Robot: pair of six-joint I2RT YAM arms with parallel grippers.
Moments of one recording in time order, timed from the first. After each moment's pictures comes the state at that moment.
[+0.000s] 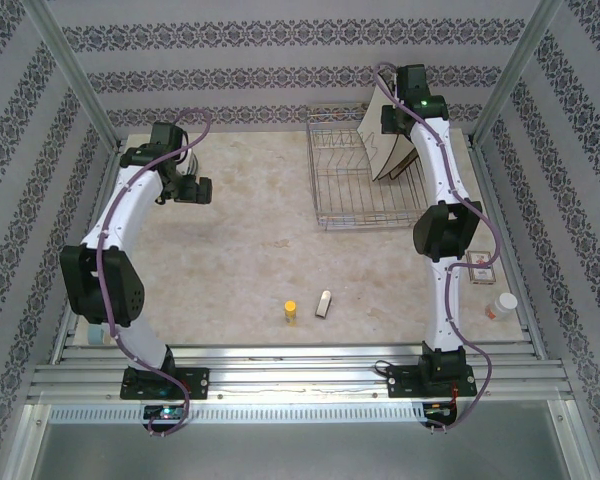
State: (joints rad) left arm -0.04 1.73 1.61 -1.02 -0.08 -0.03; right arm 0.08 2.42 2.66 -1.05 0.11 0.12
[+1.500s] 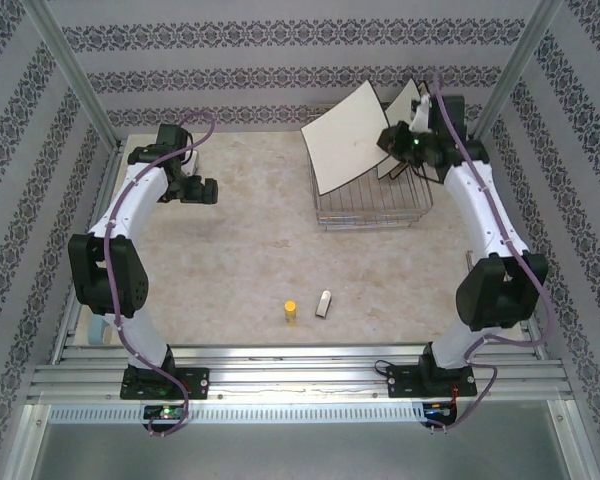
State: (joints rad) left arm -0.04 1.79 1.62 -1.00 -0.02 -0.05; right arm 0.04 1.64 1.54 -0.50 -0.53 0.65
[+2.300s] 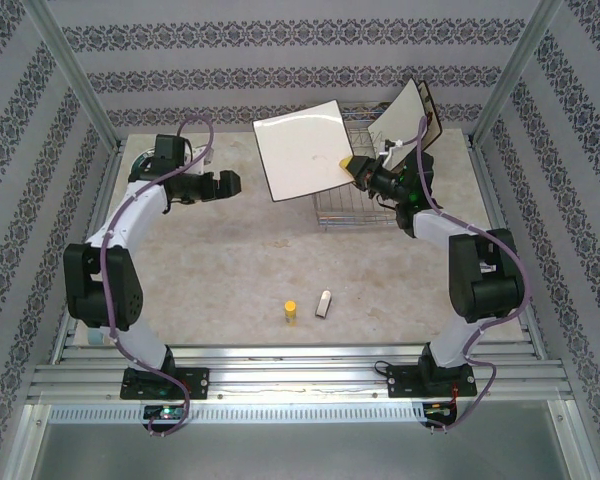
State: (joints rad) left arm -0.04 1.68 1.37 -0.56 0.53 -0.24; right arm 0.13 1.74 1.00 0.66 -0.82 1.24
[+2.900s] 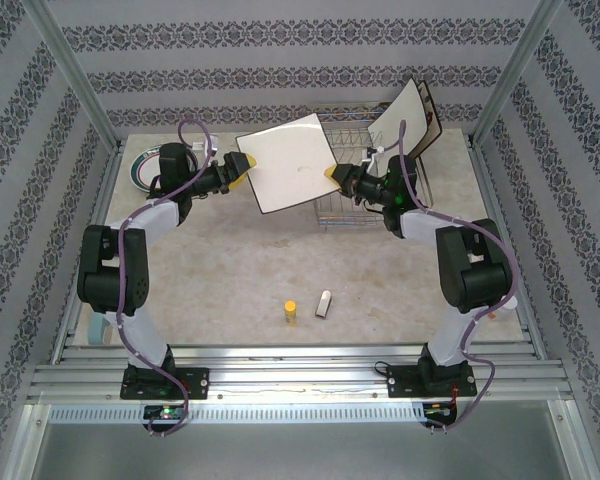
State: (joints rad) left arm -0.04 1.80 1.16 0.36 0.93 -0.85; right arm 0.19 1.83 1.03 0.68 -0.85 1.27
